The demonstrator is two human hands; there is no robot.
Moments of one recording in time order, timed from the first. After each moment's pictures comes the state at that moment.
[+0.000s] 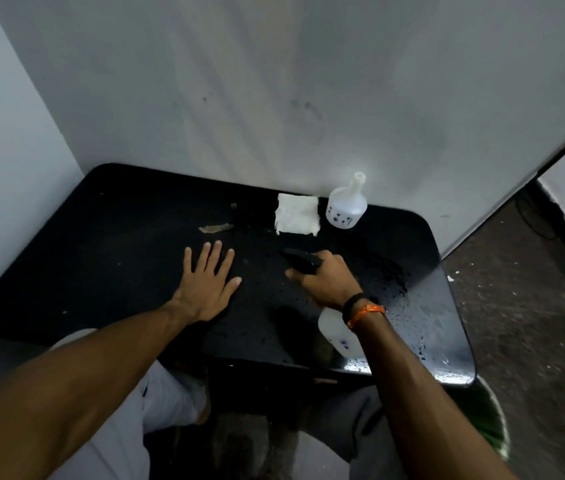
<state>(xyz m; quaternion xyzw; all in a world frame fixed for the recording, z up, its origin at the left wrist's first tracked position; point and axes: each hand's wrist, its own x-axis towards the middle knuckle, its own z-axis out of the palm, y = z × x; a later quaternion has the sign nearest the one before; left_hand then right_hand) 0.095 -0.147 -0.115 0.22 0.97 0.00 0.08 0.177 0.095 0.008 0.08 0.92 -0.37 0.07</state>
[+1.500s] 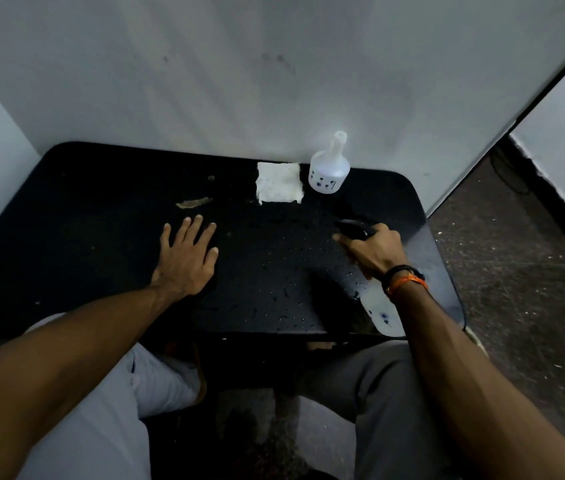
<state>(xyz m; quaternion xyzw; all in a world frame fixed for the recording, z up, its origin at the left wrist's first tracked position) 0.090 -0.151 -0.121 0.21 0.97 0.07 0.01 0.219 0.167 0.002 0.28 0.88 -0.37 0.00</state>
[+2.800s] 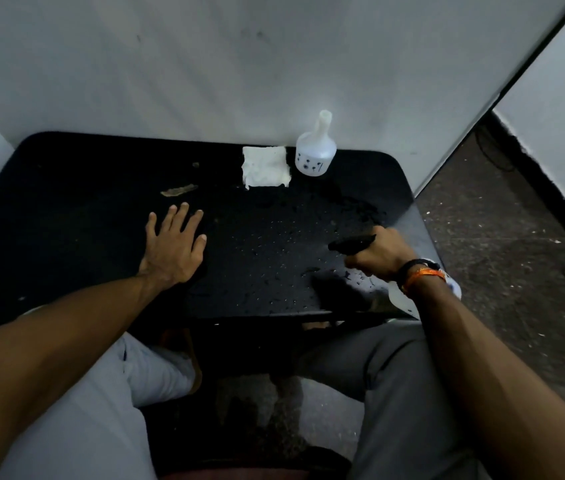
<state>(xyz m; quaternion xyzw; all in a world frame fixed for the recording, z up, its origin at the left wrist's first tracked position) 0.094 -0.150 -0.112 0.21 0.97 0.09 0.02 0.258 0.183 0.011 0.22 0.94 -0.23 0.13</state>
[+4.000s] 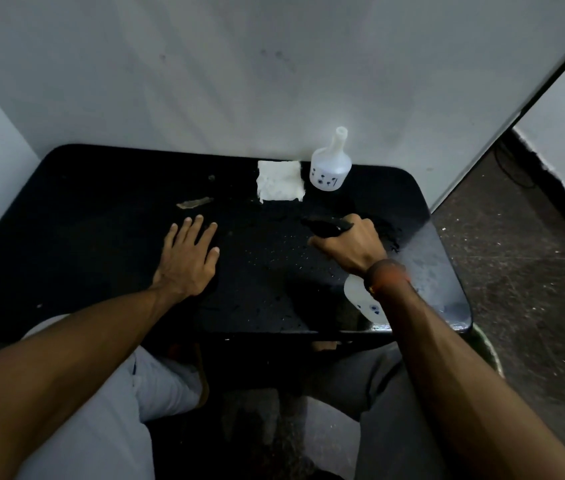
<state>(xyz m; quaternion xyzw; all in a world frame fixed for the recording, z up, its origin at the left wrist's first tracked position) 0.092 -0.152 -0.120 0.22 0.97 0.08 -0.01 0.201 0.133 -0.001 0.20 0.92 -0.35 0.00</state>
